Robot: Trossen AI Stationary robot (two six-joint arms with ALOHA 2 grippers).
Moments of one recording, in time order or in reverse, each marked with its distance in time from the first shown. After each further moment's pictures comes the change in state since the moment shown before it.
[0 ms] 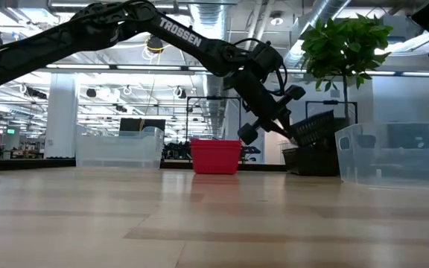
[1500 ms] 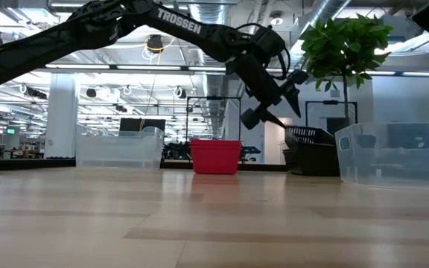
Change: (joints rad) left arm -0.016 -0.006 0.113 -0.105 -0.012 0.052; right arm 0.000 0.000 0.000 0.000 -0.026 -0.010
